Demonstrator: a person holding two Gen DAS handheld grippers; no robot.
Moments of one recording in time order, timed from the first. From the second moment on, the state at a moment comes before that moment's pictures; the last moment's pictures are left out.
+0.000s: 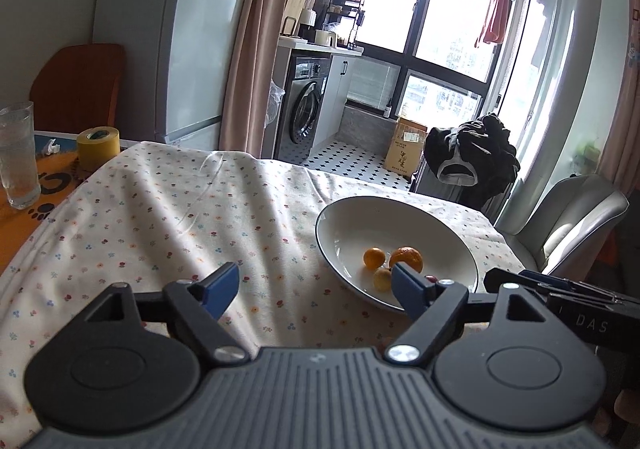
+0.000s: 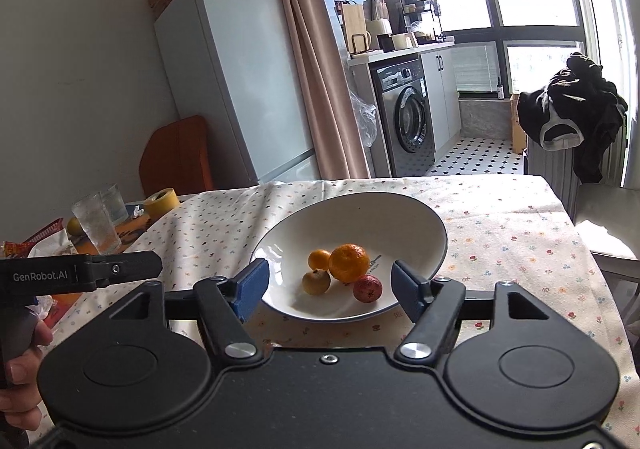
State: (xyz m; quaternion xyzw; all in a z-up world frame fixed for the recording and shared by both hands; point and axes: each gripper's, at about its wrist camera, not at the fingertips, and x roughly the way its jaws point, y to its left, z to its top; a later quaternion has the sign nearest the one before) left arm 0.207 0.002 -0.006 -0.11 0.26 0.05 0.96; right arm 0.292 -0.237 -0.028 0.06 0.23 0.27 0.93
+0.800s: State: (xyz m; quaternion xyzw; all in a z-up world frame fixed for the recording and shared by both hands) left arm 0.136 0.063 -0.004 -0.14 0.26 0.08 0.95; right arm 0.234 -0.209 -0.027 0.05 0.24 0.29 0.93
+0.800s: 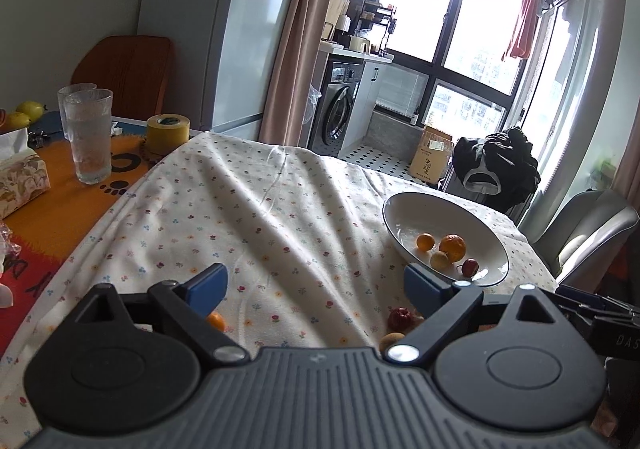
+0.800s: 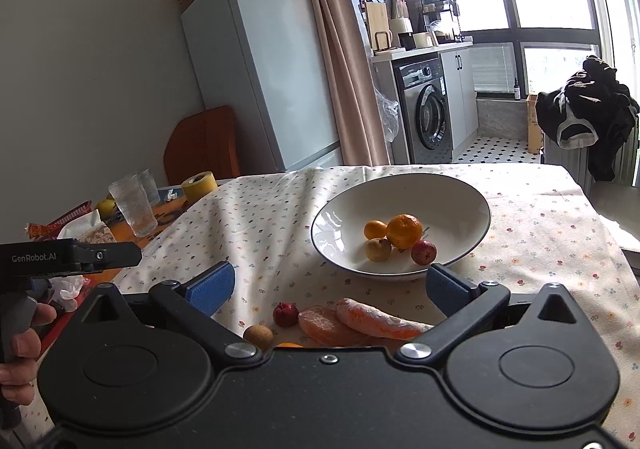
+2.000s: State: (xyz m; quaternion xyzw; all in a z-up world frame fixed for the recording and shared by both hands) left arm 0.151 0.111 -0.080 -0.17 0.29 0.14 0.93; right arm 0.228 -0.163 -0.086 0.01 0.33 0.32 0.89
